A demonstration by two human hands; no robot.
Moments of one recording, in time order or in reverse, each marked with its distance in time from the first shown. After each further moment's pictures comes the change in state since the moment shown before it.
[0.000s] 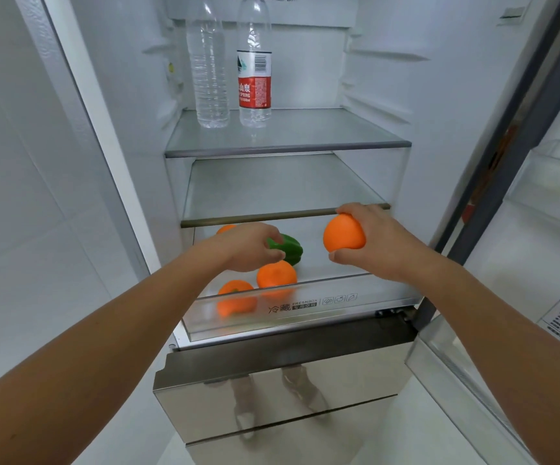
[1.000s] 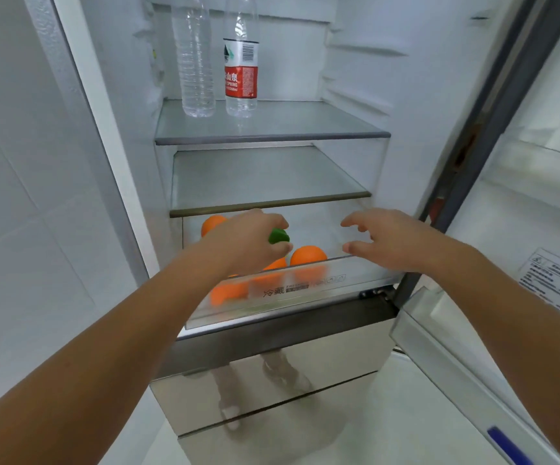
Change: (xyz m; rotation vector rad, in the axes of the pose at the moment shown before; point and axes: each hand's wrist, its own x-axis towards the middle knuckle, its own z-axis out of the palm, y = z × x) left_hand -0.054 0.030 -0.005 0.070 0.134 0.137; right_hand -0.039 -0.012 -0.021 -0.354 -0.119 0.087
